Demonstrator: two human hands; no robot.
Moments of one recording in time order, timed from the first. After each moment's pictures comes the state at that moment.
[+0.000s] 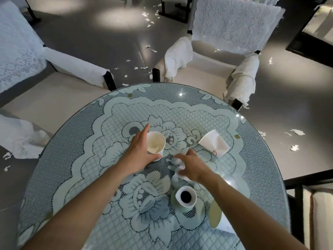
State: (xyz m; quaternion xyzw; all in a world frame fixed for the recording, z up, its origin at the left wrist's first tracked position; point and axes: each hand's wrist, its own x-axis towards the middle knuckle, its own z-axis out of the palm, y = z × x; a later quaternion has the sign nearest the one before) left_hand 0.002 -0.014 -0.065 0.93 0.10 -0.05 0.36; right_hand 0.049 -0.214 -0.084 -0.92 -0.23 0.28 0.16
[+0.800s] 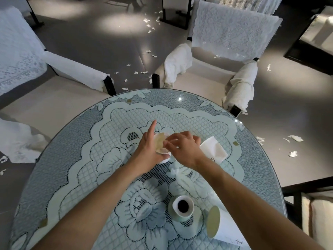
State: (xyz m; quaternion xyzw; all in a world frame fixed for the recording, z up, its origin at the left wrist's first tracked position) left_hand 0.023 -0.037 -0.063 0.91 0.09 0.01 0.40; right_hand 0.076 -0.185 -0.020 -0.92 -0.25 0.16 0.25
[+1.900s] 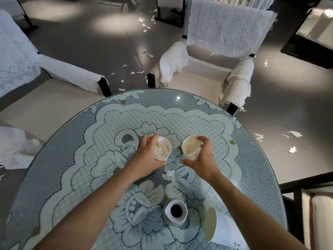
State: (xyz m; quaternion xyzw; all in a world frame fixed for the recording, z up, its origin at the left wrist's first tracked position) left_hand 0.030 -0.044 -0.072 0.94 0.06 -0.06 0.34; right_hand 0.079 -0.249 -0.082 -0.88 -0.10 0.13 0.46
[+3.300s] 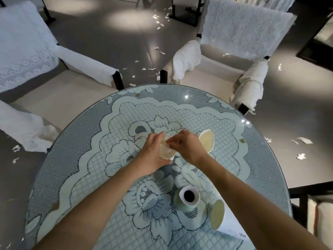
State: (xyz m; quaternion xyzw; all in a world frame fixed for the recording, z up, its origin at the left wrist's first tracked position) left_hand -0.006 -0.034 -0.061 0.92 0.06 -0.06 0.37; right_hand 0.067 -0.175 -0.025 -0.88 -0.24 0.17 0.36
